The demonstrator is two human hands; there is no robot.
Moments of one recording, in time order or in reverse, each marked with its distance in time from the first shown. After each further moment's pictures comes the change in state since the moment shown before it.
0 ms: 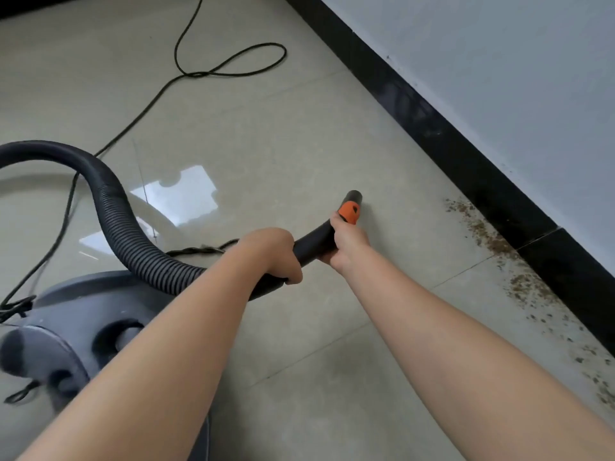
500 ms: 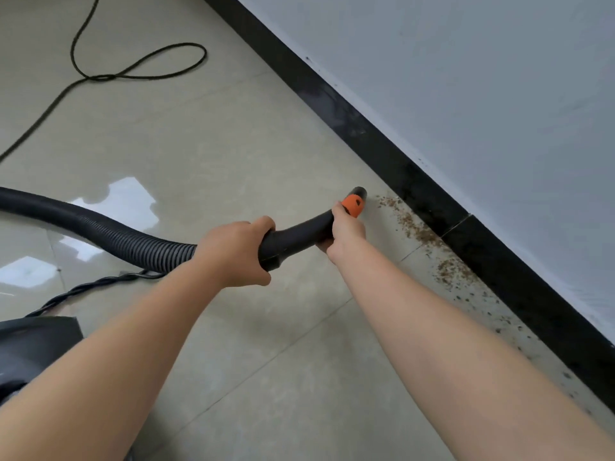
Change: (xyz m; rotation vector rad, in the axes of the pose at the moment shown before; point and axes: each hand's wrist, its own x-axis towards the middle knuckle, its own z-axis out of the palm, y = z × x) left_hand 0.016 0.038 0.003 0.030 0.333 0.323; right_hand 0.022 -0.053 -0.071 0.102 0.252 -0.122
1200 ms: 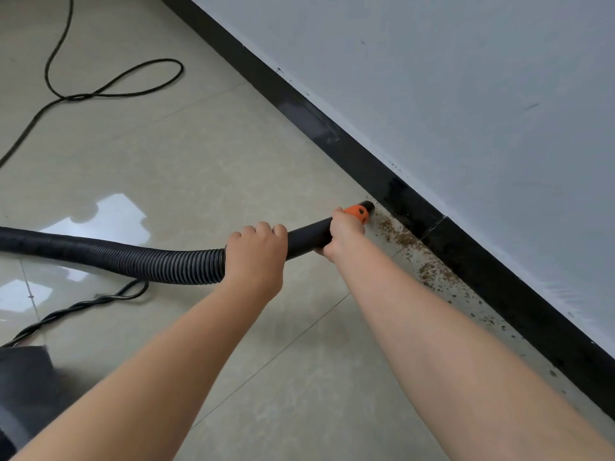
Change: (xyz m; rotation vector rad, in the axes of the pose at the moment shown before) left_hand 0.022 0.067 0.015 0.448 0.129 -0.050; right_hand 0.021 -0.029 -0.018 0.074 0.050 0.070
